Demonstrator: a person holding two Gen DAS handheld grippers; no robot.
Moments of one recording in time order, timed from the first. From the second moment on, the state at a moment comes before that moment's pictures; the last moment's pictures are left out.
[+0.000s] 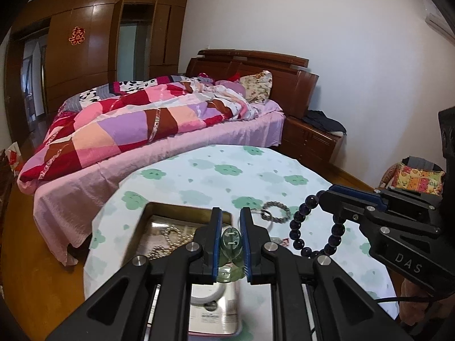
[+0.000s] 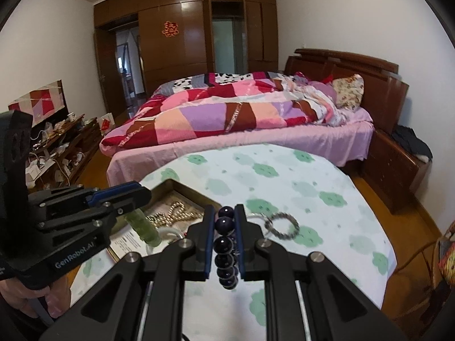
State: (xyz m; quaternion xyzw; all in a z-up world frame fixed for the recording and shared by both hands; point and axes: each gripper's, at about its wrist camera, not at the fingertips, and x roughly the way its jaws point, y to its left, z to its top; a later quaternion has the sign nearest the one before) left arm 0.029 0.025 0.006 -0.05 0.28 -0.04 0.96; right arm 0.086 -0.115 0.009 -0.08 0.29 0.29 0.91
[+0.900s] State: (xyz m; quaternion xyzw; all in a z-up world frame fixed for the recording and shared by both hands) left arm 0.059 0.087 -0.017 -0.07 0.31 0.01 0.95; right arm 0.103 -0.025 -0.013 -0.14 0.31 0.33 0.88
